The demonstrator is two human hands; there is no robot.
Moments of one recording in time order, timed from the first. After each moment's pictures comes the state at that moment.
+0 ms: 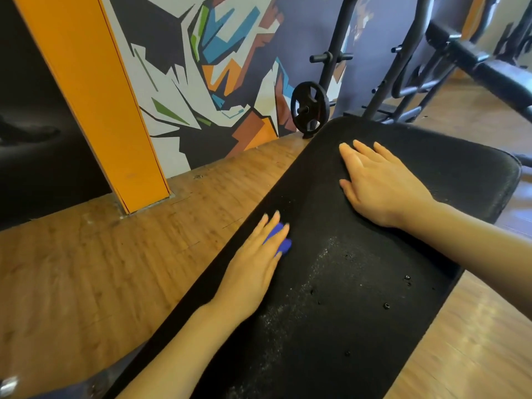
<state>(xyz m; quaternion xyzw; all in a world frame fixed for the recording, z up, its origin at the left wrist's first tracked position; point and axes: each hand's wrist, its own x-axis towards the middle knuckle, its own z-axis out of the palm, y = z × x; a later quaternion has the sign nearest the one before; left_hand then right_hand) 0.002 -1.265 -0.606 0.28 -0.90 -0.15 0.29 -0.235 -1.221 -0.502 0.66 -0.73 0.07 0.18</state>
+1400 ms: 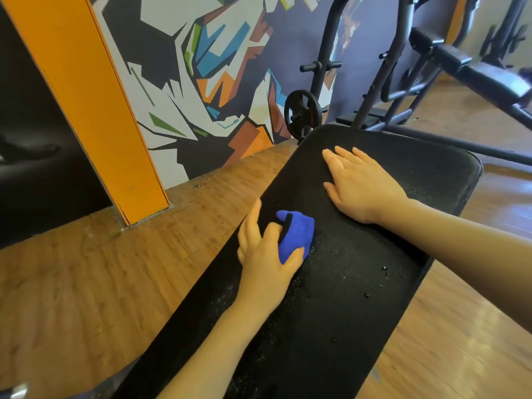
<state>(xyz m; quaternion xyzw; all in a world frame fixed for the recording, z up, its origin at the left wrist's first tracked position) -0.030 -1.225 -0.582 0.40 -0.81 -0.23 0.35 -0.236 -1.218 -0.501 0.66 -0.73 0.09 0.17</state>
